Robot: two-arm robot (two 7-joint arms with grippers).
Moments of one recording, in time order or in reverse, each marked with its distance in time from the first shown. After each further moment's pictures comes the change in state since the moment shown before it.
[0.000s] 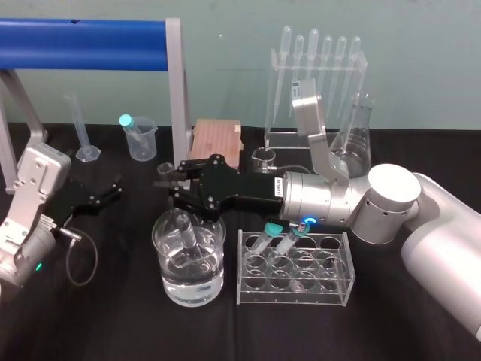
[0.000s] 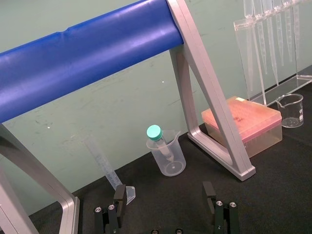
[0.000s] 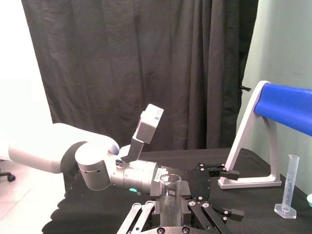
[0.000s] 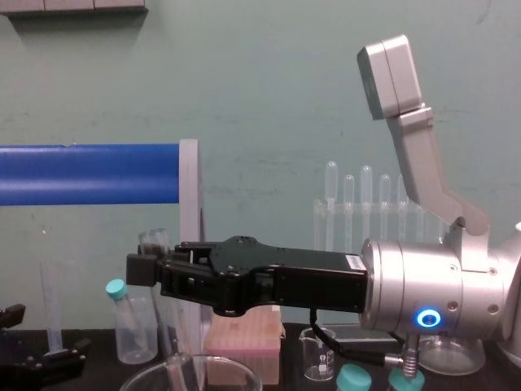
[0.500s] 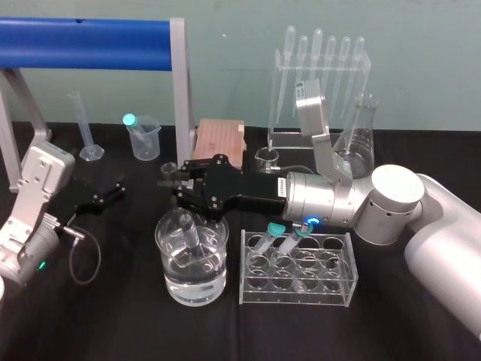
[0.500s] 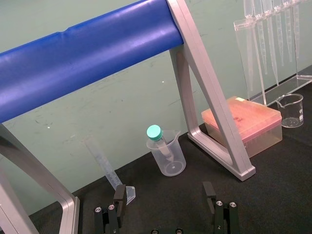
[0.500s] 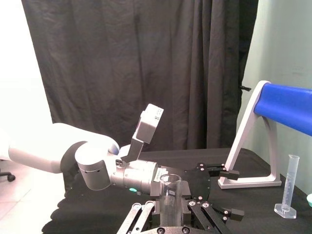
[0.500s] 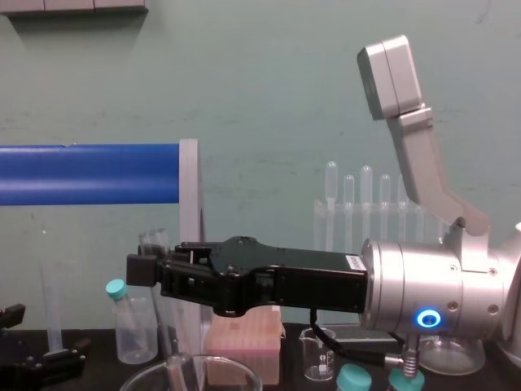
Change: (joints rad) left arm 0.000 0.000 0.000 0.000 0.000 0.000 0.000; right arm 0.000 0.000 0.000 0.001 0.000 -0.001 0.000
